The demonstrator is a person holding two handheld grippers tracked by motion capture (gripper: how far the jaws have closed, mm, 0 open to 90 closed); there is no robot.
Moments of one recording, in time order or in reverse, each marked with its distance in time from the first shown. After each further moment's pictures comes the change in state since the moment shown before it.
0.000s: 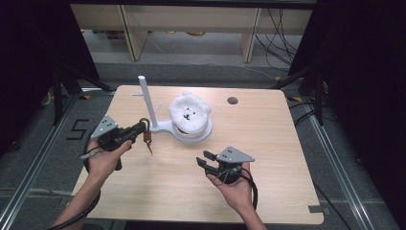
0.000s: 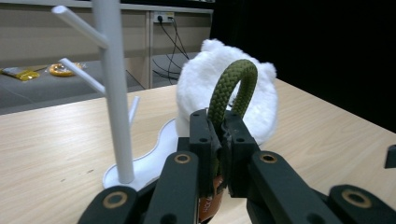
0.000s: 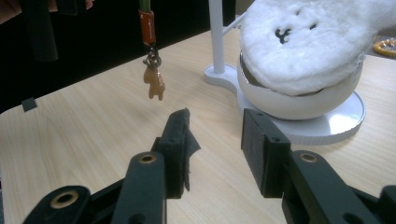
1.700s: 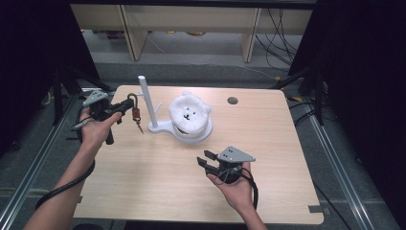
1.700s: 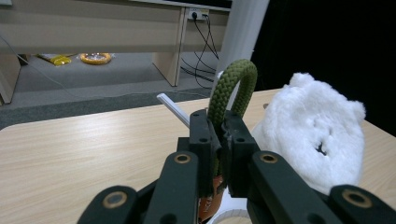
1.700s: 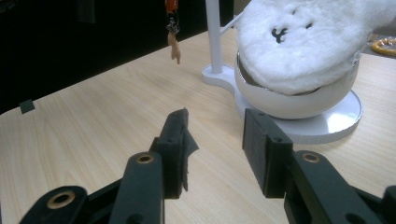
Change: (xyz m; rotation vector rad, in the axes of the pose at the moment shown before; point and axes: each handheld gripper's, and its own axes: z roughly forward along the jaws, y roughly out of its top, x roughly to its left) left arm 0.073 0.039 0.031 0.032 0.105 -0.085; right arm -0.001 0.000 -0.001 -0.014 -0.021 0.012
